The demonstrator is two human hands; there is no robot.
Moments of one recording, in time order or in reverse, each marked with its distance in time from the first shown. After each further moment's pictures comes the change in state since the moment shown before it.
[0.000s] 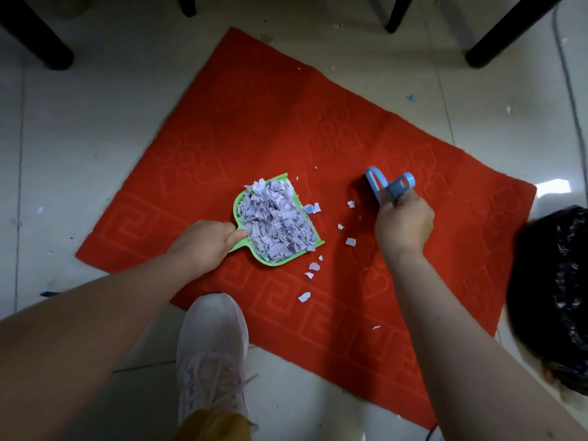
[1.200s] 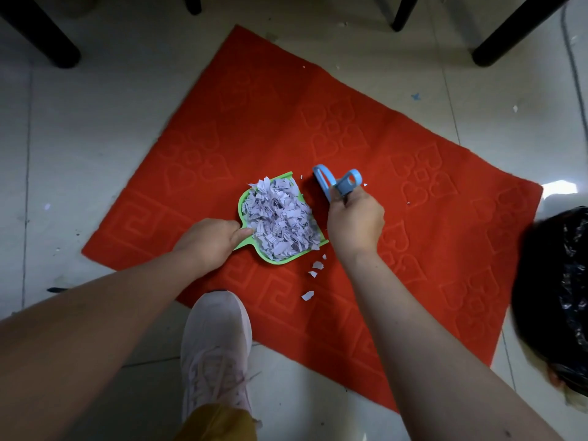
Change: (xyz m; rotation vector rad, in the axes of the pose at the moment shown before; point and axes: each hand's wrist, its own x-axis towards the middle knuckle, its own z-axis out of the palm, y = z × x) left_hand 0.000 0.002 0.001 0.009 0.000 -0.017; right_hand -0.035 -0.037 0.034 0.108 -0.136 -0.120
